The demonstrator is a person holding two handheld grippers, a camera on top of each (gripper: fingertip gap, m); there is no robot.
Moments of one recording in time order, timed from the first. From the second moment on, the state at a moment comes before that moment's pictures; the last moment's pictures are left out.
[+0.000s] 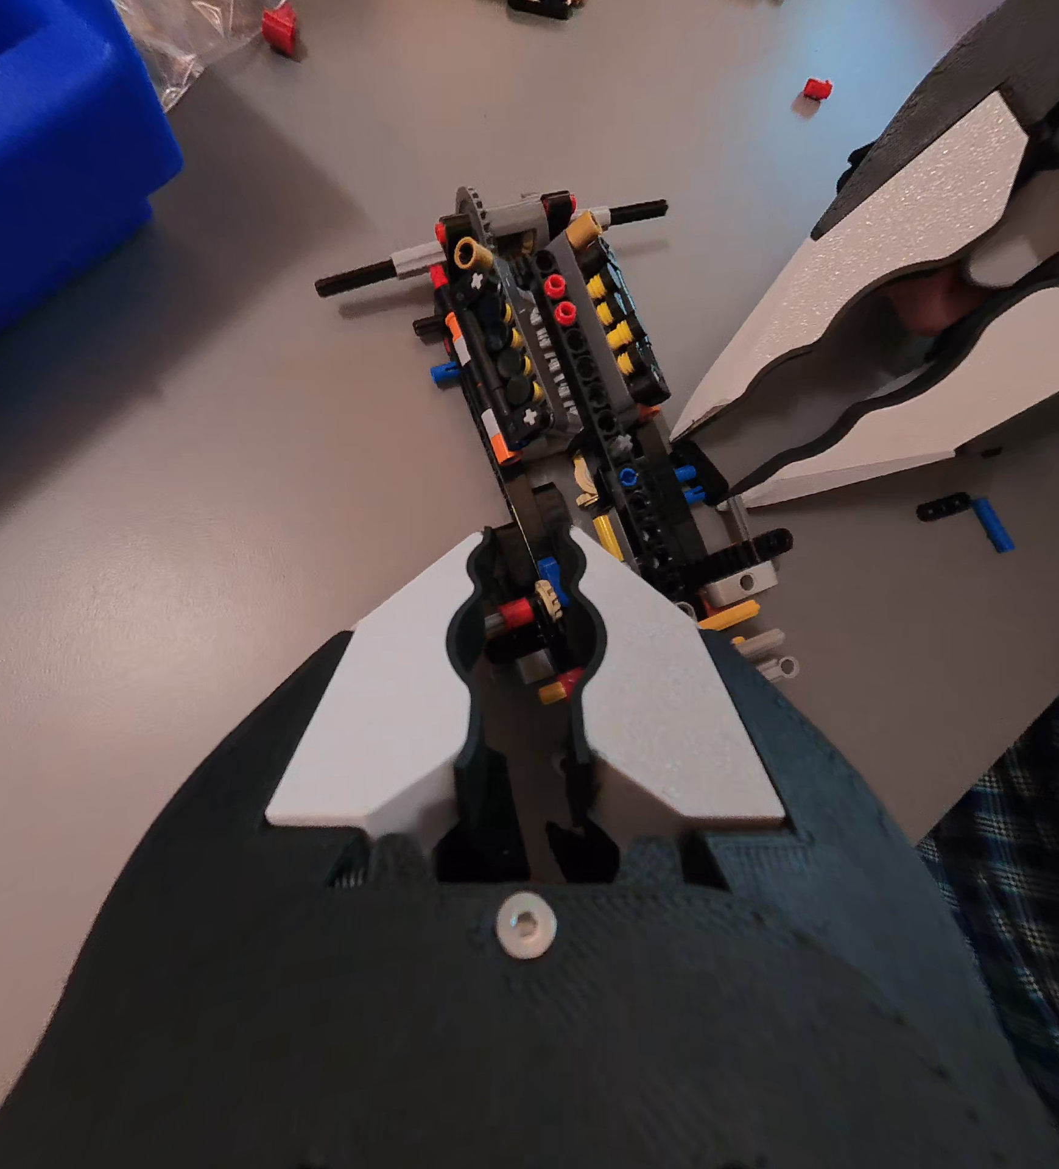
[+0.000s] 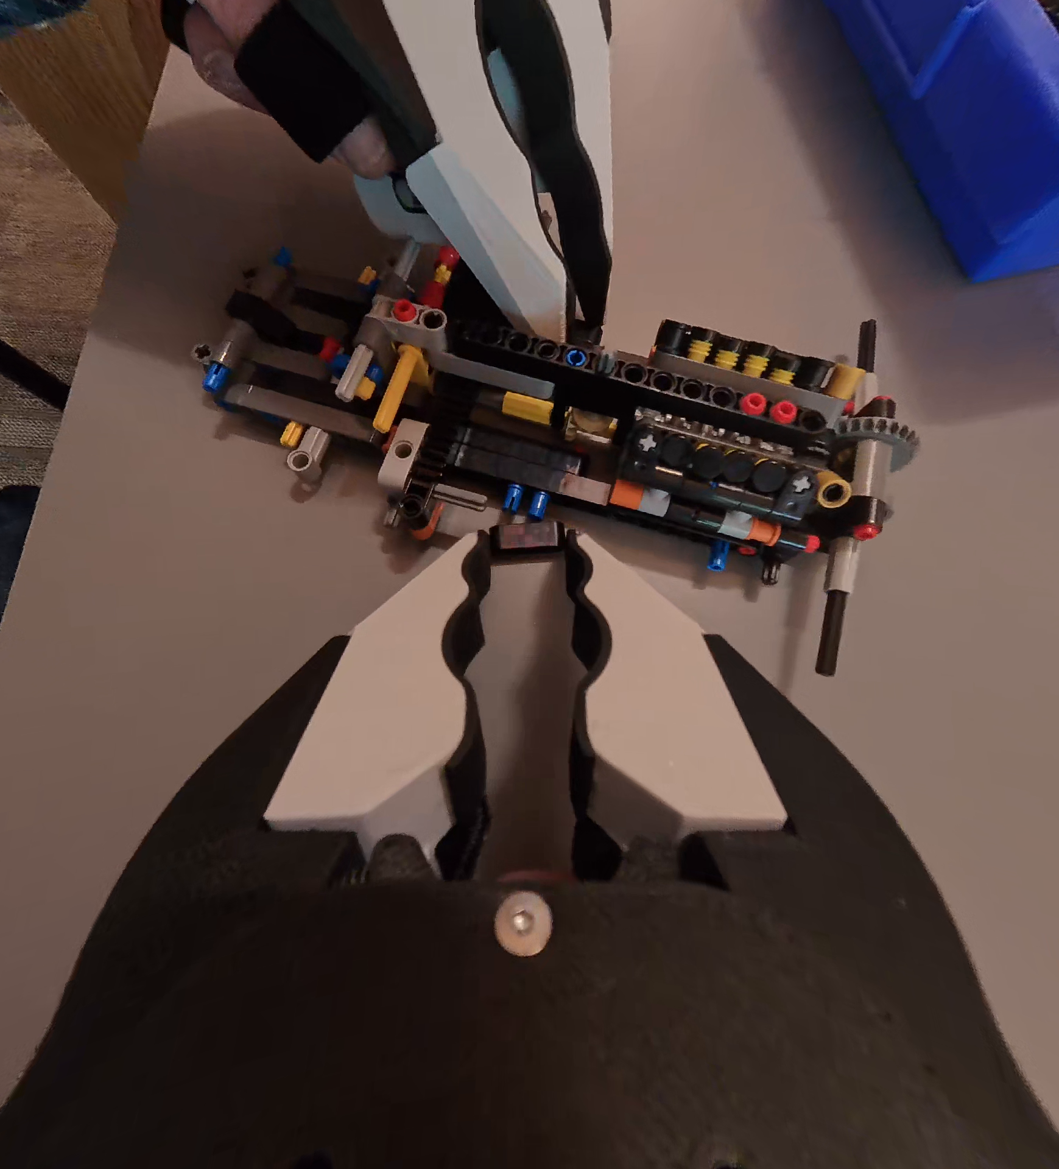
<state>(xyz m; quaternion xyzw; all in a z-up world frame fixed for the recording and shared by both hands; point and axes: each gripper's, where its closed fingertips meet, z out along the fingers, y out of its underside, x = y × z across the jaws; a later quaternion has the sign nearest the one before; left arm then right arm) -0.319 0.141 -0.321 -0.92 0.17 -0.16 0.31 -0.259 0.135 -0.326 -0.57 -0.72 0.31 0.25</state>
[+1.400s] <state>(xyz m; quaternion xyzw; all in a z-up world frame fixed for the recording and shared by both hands) -0.317 0.135 -0.320 -0.92 0.10 -0.15 0.36 -0.251 0.130 -0.324 -0.56 -0.72 0.31 0.25</state>
